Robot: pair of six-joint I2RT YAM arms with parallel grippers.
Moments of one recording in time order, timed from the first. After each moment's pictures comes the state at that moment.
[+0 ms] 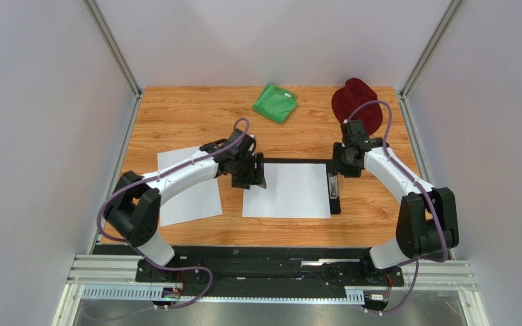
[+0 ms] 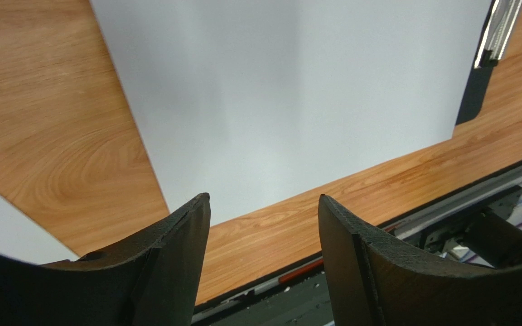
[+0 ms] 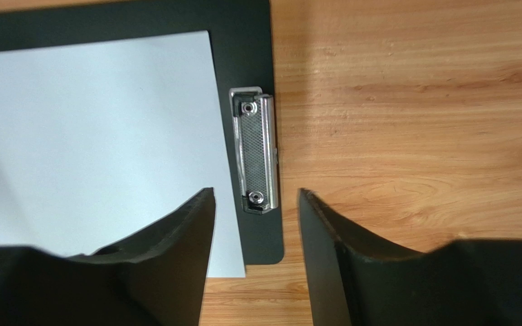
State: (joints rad) left arm -0.65 1.59 1.12 -0.57 0.17 -0.65; right arm 0.23 1.49 1.06 -0.70 0.08 0.32
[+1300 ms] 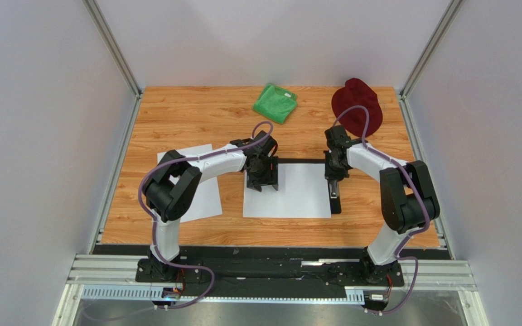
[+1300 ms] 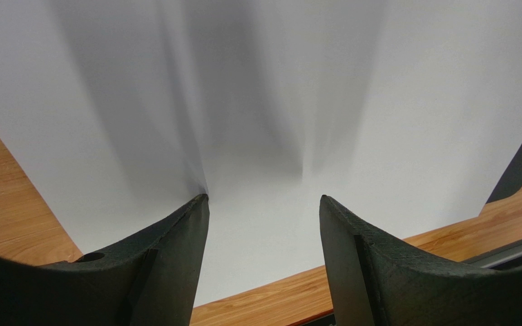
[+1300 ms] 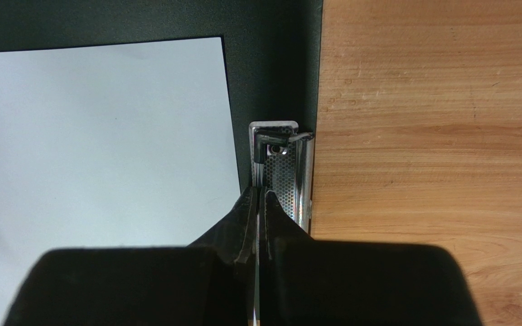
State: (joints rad) left arm -0.73 1.95 1.34 -0.57 0.11 -0.73; right arm 0.27 1.71 1.04 -0.57 0.09 0.33
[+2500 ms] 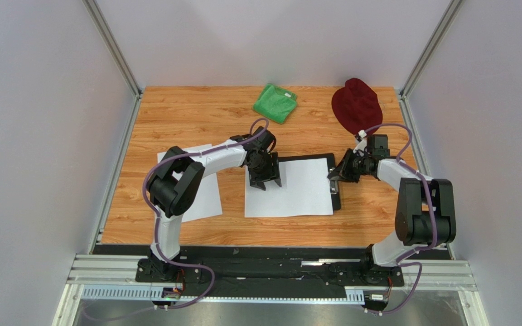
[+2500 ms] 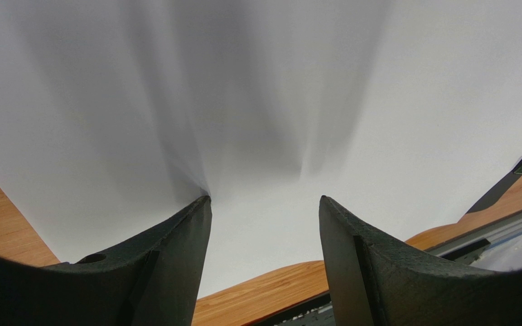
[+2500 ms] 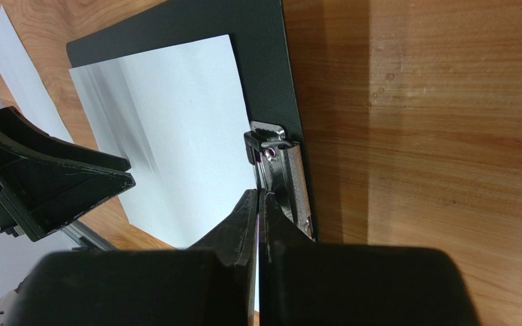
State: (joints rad) left arm -0.69 2.00 1.38 -0.56 0.20 -0.80; right arm -0.04 1.57 0.82 -0.28 -0.57 0.43
